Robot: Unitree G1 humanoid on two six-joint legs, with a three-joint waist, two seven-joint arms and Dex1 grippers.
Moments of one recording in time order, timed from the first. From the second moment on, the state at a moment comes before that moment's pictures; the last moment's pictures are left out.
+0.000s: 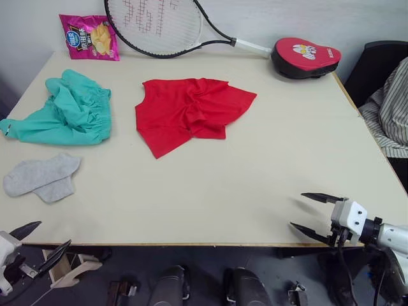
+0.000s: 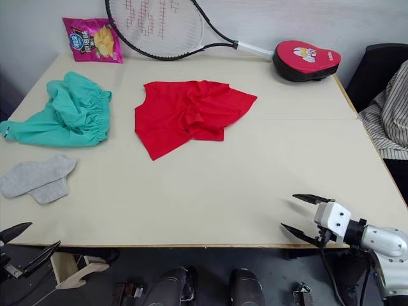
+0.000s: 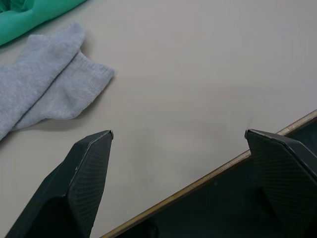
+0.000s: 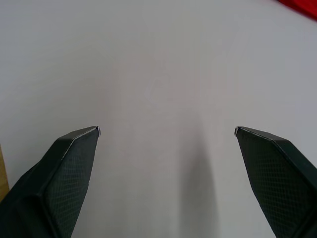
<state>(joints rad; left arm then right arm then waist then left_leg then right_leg) 0.63 0.65 0.77 -0.13 -0.41 -0.06 -0.86 0.10 -0.78 -0.22 0.14 0.30 -0.37 1.13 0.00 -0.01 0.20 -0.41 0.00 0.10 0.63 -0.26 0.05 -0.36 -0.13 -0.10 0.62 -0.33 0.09</state>
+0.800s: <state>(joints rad) -0.20 0.80 0.20 -0.19 -0.39 0.49 -0.64 -0.77 -0.48 0.19 0.39 0.03 0.07 0.86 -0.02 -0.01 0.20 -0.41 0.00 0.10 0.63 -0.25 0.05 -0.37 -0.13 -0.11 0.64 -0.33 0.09</state>
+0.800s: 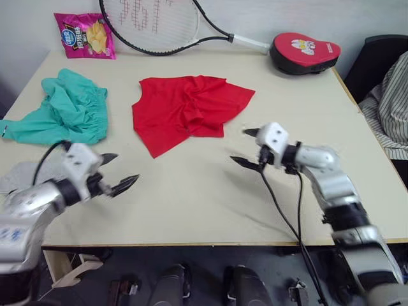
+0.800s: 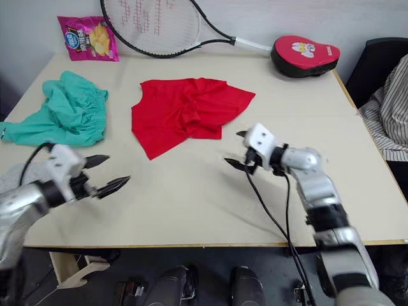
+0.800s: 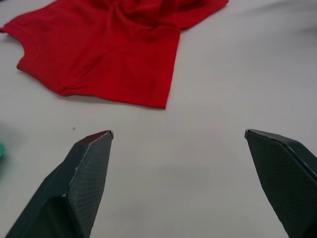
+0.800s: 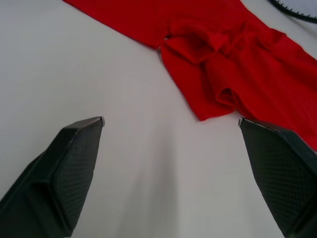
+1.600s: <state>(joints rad) -0.88 0.57 -0.10 0.79 -0.07 0.27 -0.65 -1.26 -0.18 0.20 1.32 -0.16 -0.05 0.63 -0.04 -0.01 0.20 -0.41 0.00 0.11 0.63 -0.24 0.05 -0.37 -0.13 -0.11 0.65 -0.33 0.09</state>
